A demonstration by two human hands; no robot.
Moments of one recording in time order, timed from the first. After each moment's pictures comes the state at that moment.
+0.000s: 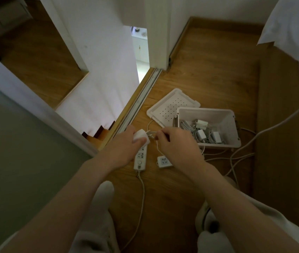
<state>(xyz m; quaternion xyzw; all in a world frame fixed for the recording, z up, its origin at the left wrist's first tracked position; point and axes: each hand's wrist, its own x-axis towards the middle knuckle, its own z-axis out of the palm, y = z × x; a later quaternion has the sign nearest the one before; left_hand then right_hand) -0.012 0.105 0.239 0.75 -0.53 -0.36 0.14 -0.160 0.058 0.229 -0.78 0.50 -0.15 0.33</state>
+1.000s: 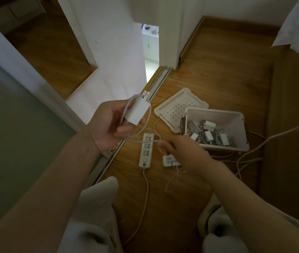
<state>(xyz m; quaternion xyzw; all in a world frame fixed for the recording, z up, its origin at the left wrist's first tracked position) 0.024 0.101 0.280 0.44 -0.24 -0.70 0.52 -0.162 0.051 0.210 -0.84 0.38 0.00 0.39</state>
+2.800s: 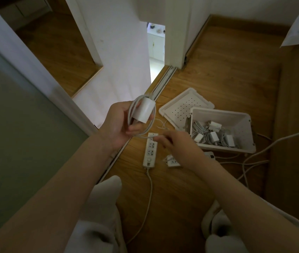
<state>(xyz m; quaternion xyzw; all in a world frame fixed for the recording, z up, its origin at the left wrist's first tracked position) 0.023 0.097 0.269 0.49 -0.25 -0.63 0.55 -0.137 0.050 0.203 -0.82 0.38 -0.10 0.41</state>
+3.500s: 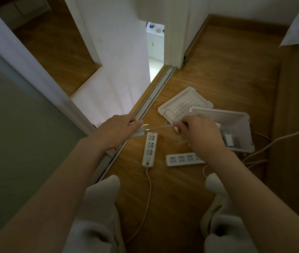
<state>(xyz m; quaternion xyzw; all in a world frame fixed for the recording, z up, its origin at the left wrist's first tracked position) 0.047 0.097 0.234 0.76 -0.58 -0.26 0.10 -0.159 0.024 0.221 -0.86 0.47 -0.11 0.18</state>
